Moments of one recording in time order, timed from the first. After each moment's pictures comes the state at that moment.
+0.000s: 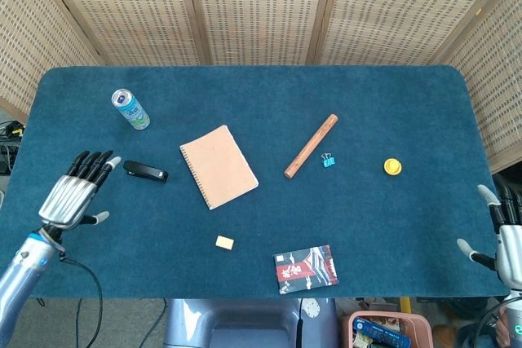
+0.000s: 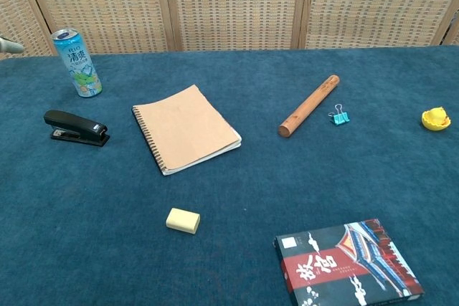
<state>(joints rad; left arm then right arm) -0.41 -1.19 -0.11 -1.49 1.53 1.10 0.12 0.03 -1.13 0.13 -1.57 -1.48 1.60 -0.01</state>
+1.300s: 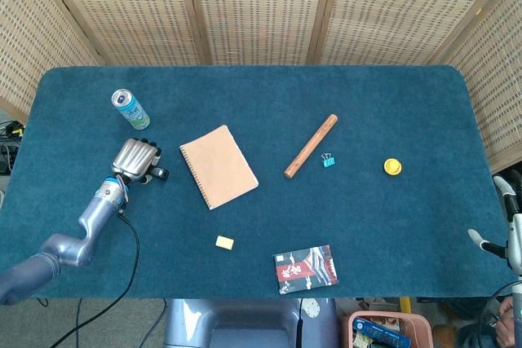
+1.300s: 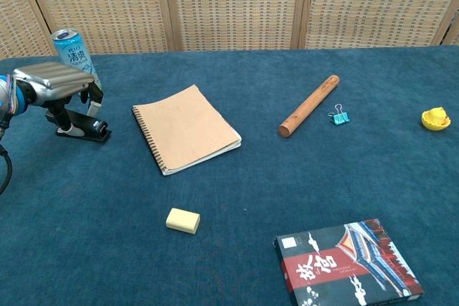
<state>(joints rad) -0.78 -1.61 -0.15 -0.91 1.29 0.75 0.23 0.06 -1.16 0.18 -1.49 -1.37 1.52 0.04</state>
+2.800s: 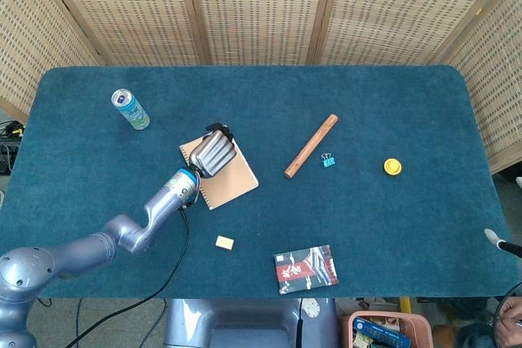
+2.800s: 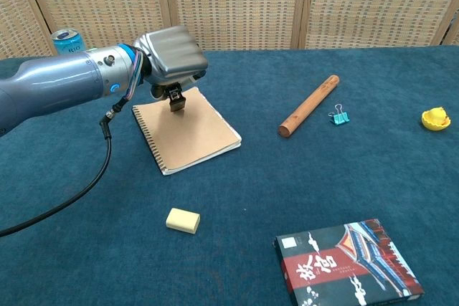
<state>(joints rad) -1.08 -1.71 -0.15 -1.02 1.23 0.78 0.95 0.06 -1.14 0.20 -1.43 -1.28 1.45 0.13</state>
